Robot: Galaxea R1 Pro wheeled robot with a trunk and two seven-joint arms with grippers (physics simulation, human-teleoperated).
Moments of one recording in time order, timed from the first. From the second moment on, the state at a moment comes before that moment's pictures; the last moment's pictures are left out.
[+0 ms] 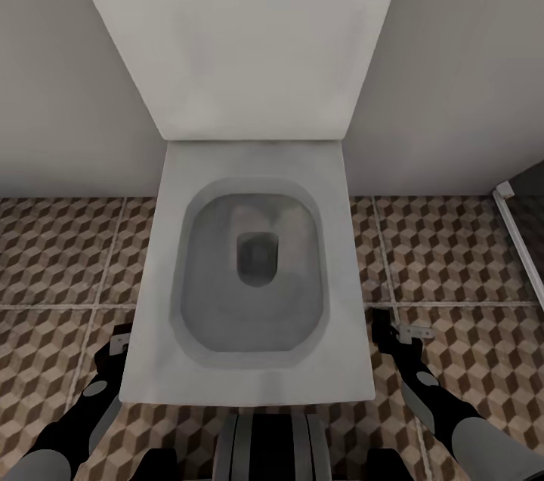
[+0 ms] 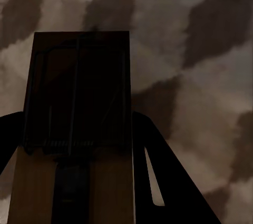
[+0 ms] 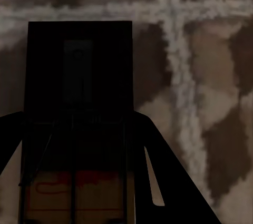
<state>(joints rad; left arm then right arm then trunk) -0.53 0.21 -0.01 -0.58 0.16 -0.15 0.12 -0.67 -0.20 0.39 -0.35 -0.49 -0.36 -0.11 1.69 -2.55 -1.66</state>
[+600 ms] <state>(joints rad) -0.53 0.21 -0.01 -0.58 0.16 -0.15 0.12 -0.67 -0.20 0.39 -0.35 -0.49 -0.36 -0.11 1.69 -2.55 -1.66</state>
